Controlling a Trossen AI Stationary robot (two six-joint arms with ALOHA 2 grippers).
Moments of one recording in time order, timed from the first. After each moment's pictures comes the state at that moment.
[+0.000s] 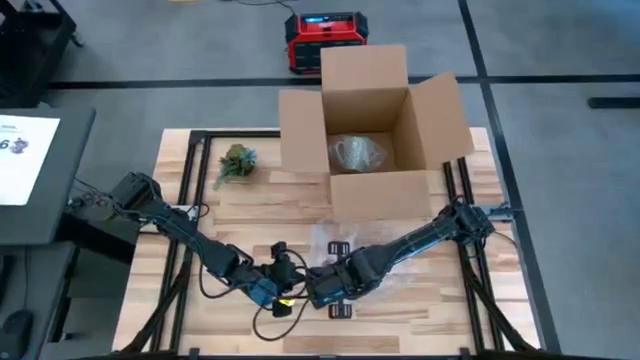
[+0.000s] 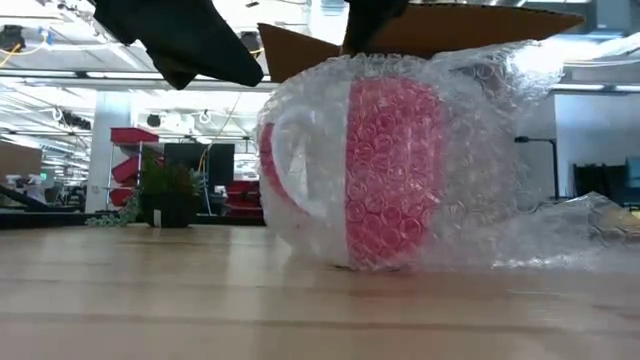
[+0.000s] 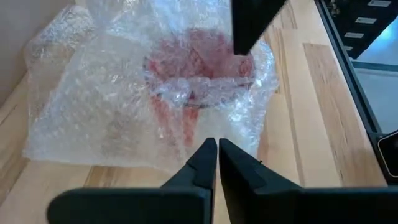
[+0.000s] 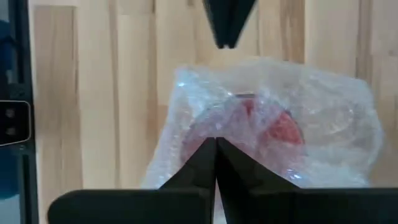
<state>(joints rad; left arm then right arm) -0.59 1.61 0.95 -0.06 -0.55 -0.49 0.44 2.25 2.08 -1.18 0.19 0.41</state>
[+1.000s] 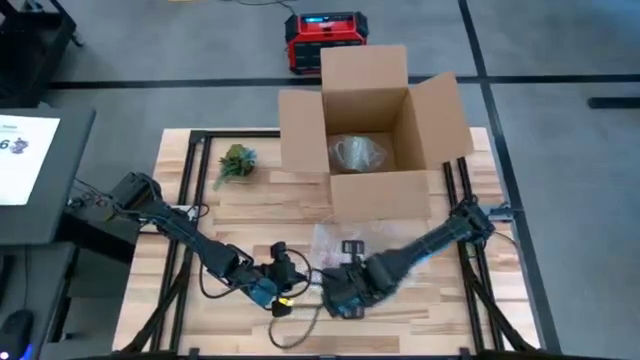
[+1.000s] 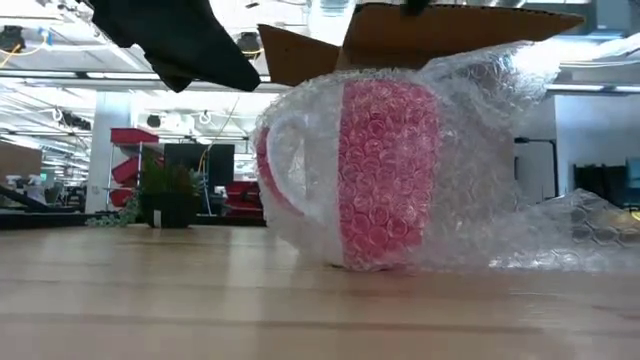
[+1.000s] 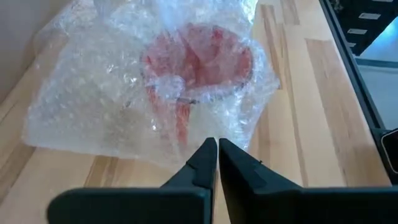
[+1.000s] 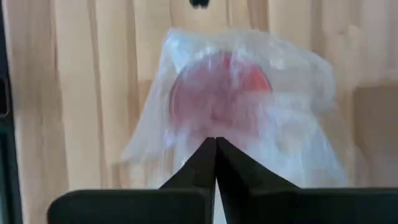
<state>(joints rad) -0.60 1.61 0.95 -0.07 -0.54 -0.50 0.56 2.14 2.07 -1.37 0.35 0.56</state>
